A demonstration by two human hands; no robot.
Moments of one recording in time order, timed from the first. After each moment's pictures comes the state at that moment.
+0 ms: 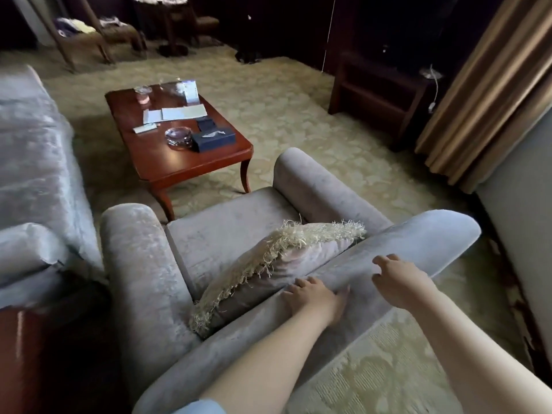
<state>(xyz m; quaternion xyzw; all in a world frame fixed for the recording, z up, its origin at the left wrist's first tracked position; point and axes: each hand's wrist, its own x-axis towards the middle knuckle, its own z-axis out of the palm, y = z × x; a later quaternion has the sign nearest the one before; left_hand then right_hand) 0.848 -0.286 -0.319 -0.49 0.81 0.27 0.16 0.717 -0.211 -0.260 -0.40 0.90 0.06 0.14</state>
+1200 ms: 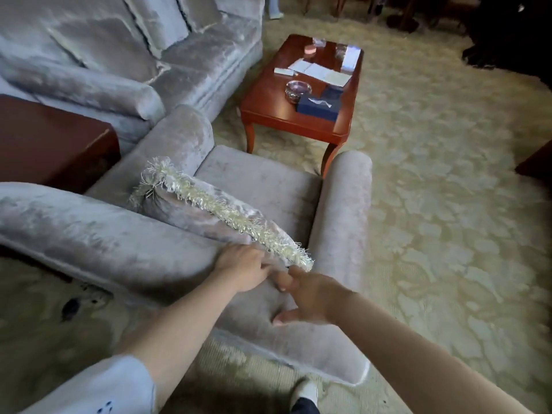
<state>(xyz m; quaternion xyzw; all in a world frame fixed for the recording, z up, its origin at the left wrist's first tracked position) 0.569 -0.290 -0.348 -0.68 0.72 0.13 0.08 0.393 -0.292 -0.287 -0.89 0.33 0.22 0.22</state>
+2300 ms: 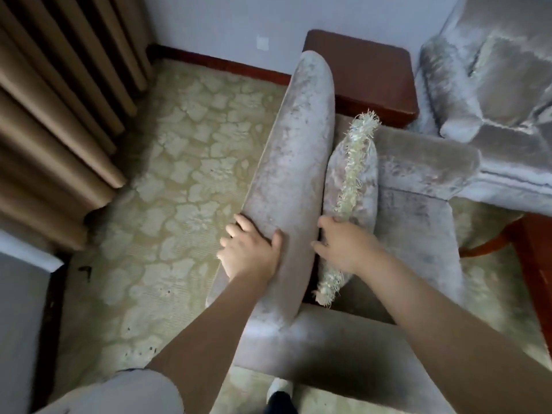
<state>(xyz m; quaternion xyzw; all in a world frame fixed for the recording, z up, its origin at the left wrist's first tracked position) 0.372 -0.286 -0.331 -0.94 -0.29 0.06 -0.14 0.424 -0.445 -0.273 -0.96 -0.19 0.20 0.03</state>
